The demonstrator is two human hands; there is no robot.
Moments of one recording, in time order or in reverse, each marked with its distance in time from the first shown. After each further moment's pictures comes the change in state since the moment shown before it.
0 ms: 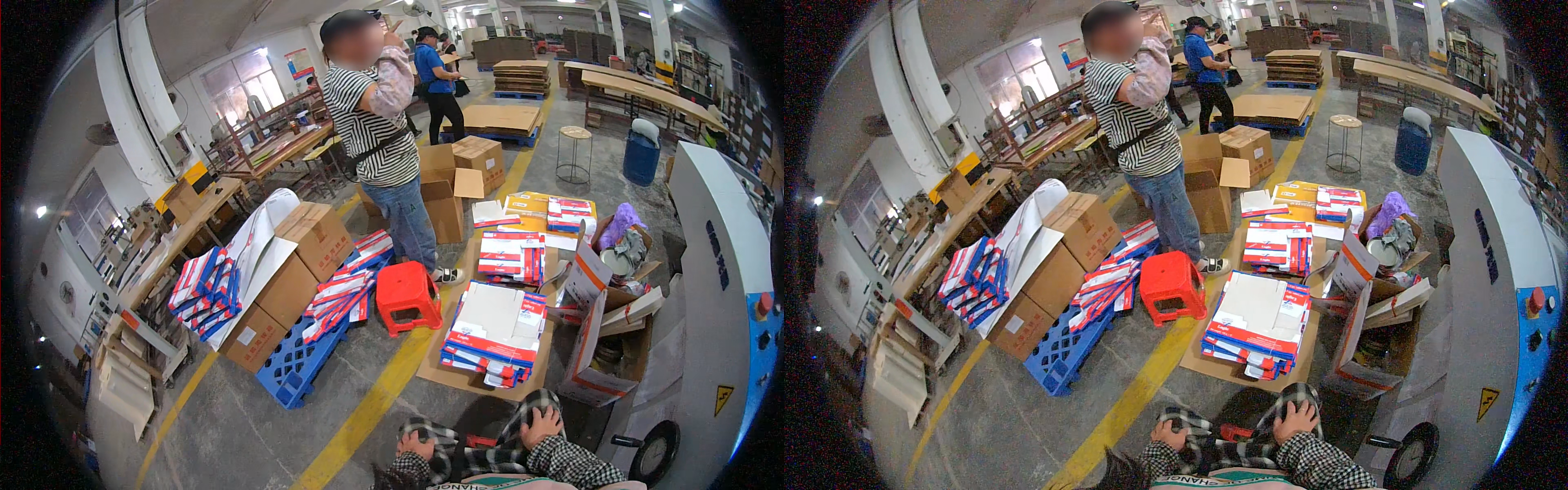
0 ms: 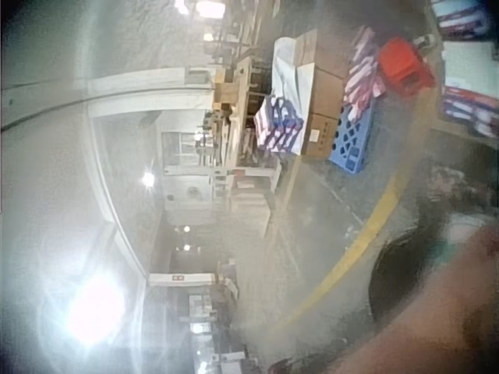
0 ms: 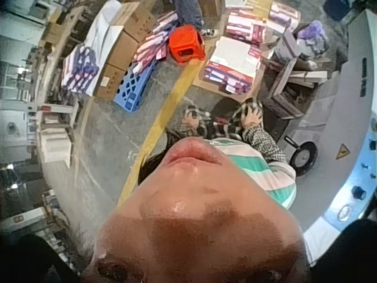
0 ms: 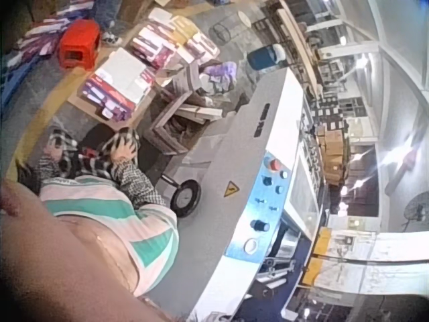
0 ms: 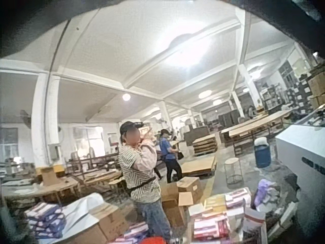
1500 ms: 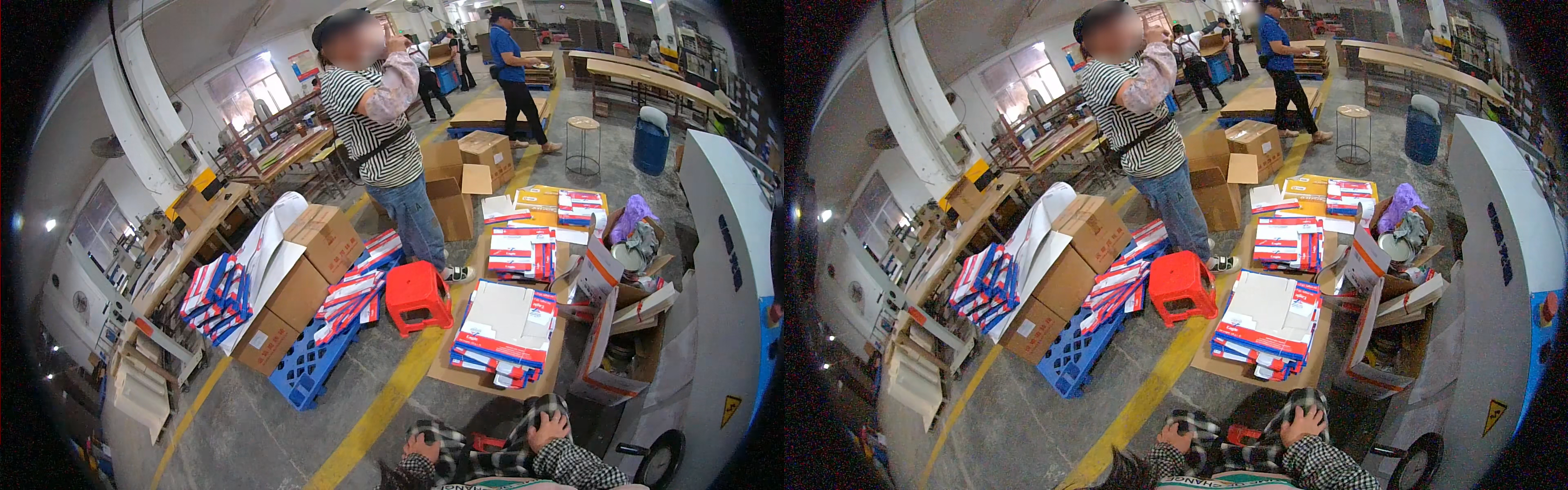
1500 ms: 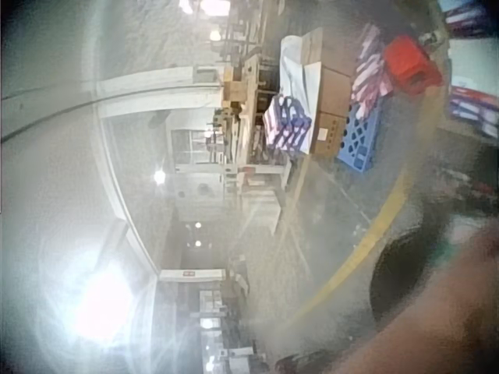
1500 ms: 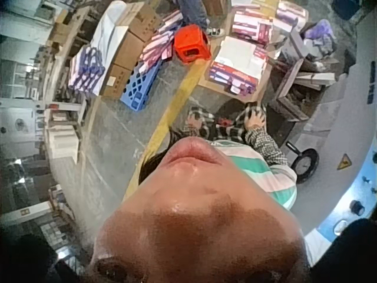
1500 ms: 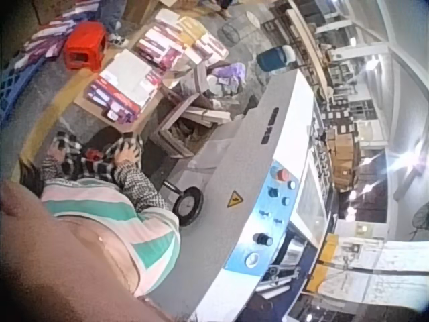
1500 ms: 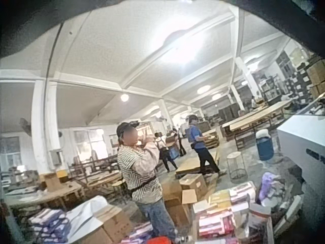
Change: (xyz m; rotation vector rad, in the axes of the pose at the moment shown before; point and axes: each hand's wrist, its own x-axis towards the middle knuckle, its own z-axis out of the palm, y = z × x) left_hand 0.100 -0.050 0.092 -0.005 0.157 0.083; right_hand 0.009 0.002 -0.006 0.050 -0.079 0.110
